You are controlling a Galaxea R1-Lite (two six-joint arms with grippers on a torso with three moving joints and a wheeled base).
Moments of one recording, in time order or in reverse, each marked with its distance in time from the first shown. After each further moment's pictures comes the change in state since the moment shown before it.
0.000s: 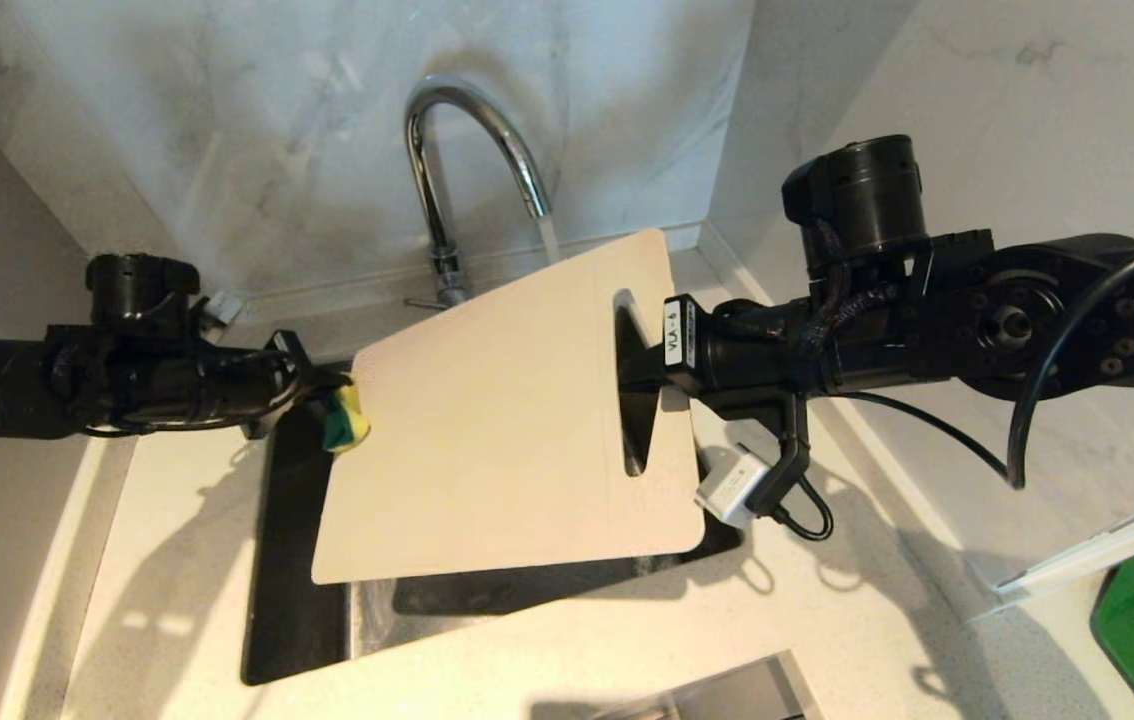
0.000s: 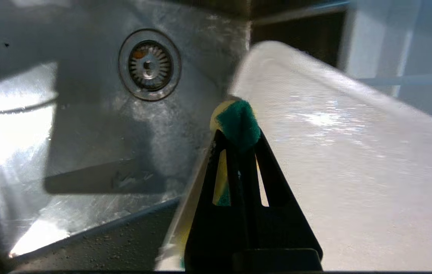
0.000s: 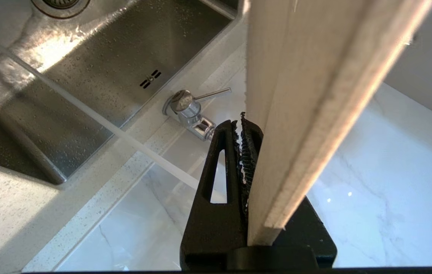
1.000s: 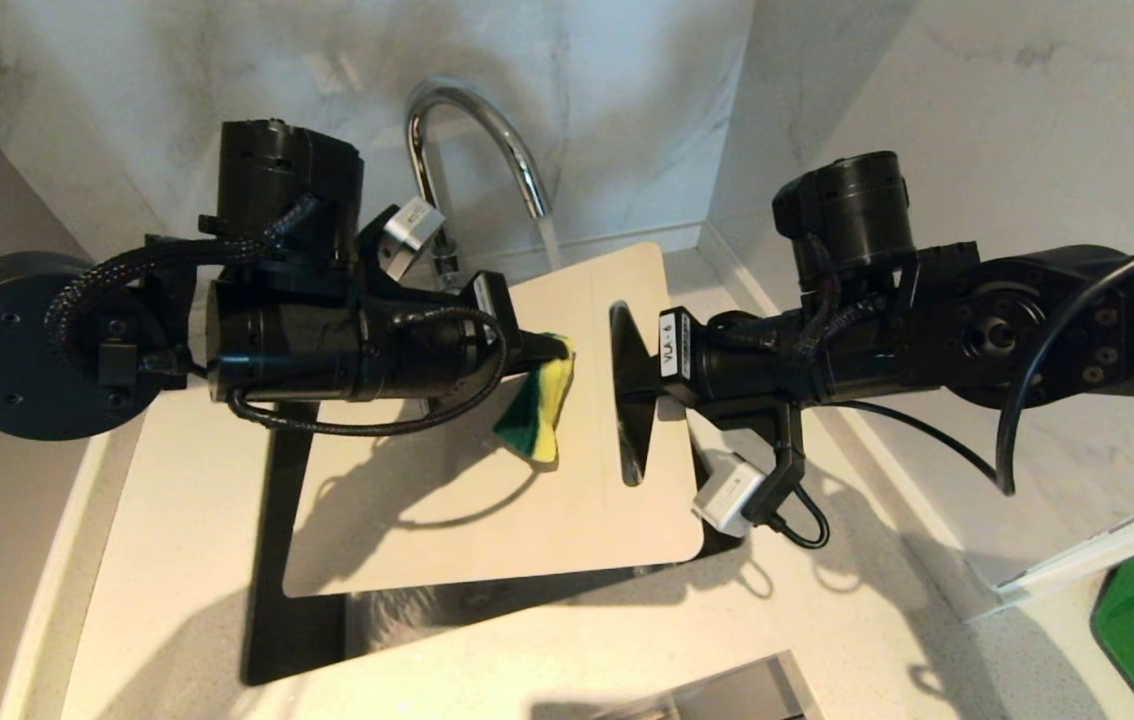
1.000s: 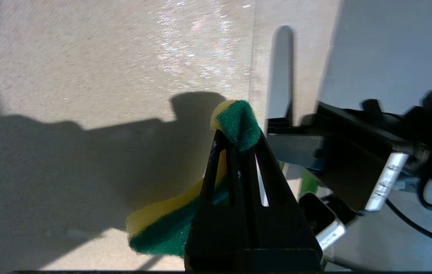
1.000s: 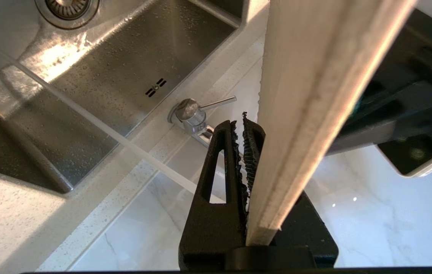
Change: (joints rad) left arm -0.611 -0.121 -0.185 0.154 0.228 -0.031; right arm 0.000 0.009 0.014 0.000 -0.003 0.001
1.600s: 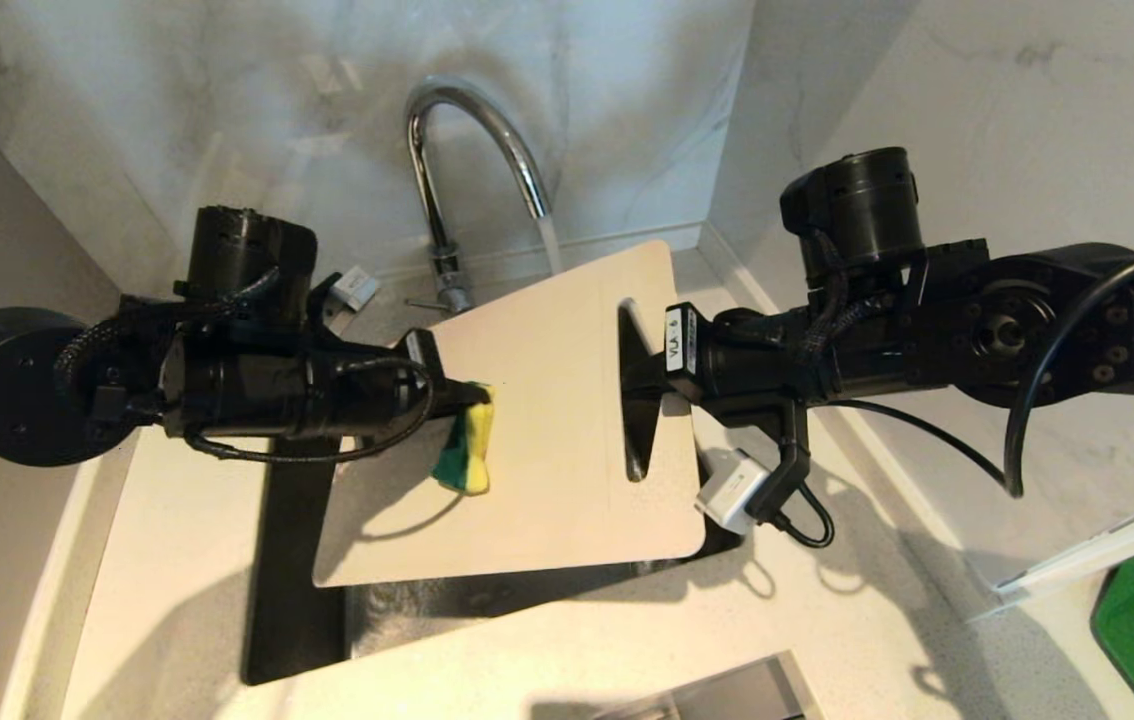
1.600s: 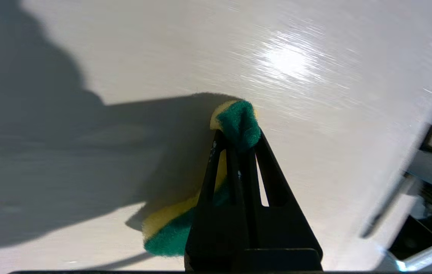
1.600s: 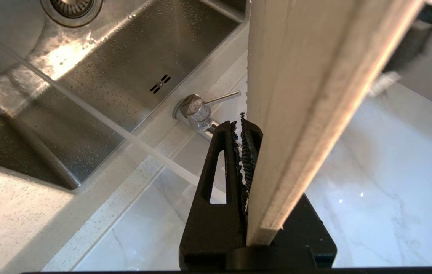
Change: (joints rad) left arm 0.180 -0.019 0.185 -0.032 -0.055 -0.006; right arm -0.002 -0.010 0.003 -0.005 -0.001 0.025
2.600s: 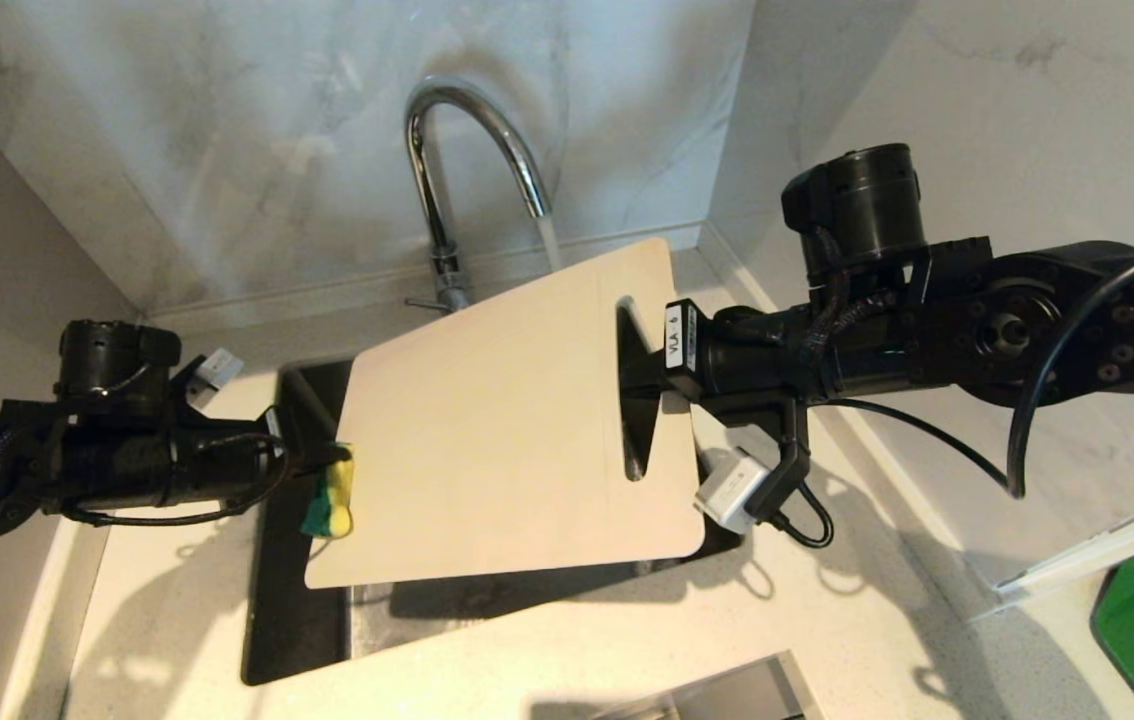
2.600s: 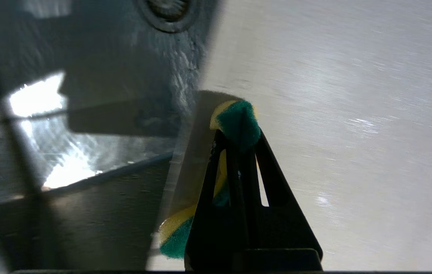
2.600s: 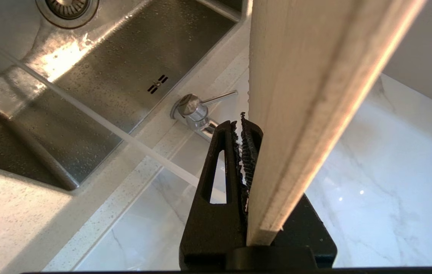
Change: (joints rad) left arm 0.379 -0.014 0.360 -0.226 -0.155 0.148; right arm -0.001 -0.003 0.000 -0.001 0.003 0.013
